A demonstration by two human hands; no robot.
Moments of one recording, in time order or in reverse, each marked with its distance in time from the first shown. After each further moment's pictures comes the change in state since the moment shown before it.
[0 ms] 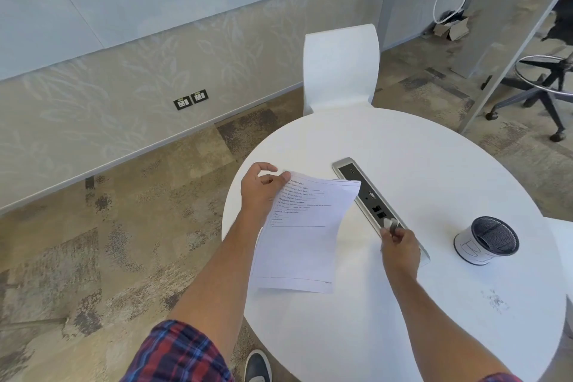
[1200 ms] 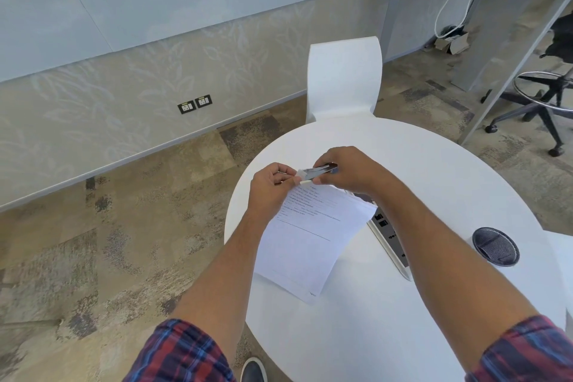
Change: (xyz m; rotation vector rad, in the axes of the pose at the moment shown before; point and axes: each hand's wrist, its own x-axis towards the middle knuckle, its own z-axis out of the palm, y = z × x) left_hand 0.006 0.011 0.005 0.281 -0.075 0.131; right_hand -0.015 -0.245 0.017 -0.627 -0.693 -0.906
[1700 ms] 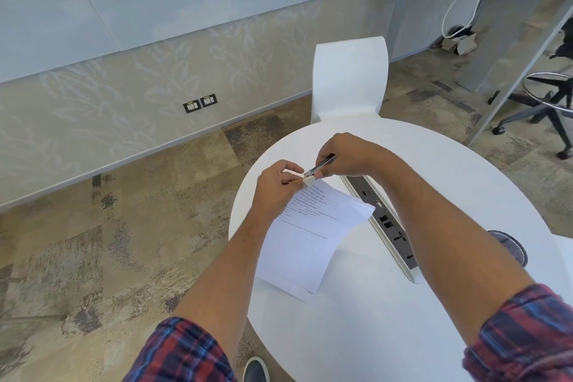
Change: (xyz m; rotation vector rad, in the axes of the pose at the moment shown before) left_hand 0.000 0.008 -0.002 0.067 -0.046 -0.001; right_hand 0.025 -0.020 -0.023 -0.139 -0.157 -0.025
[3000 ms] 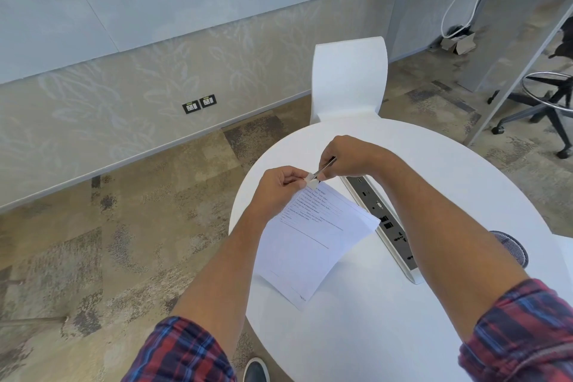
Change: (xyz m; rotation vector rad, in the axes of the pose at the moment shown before) left_hand 0.001 0.004 -0.004 -0.016 -0.139 0.007; right_hand 0.006 0.009 0.002 0.034 -0.061 0.016
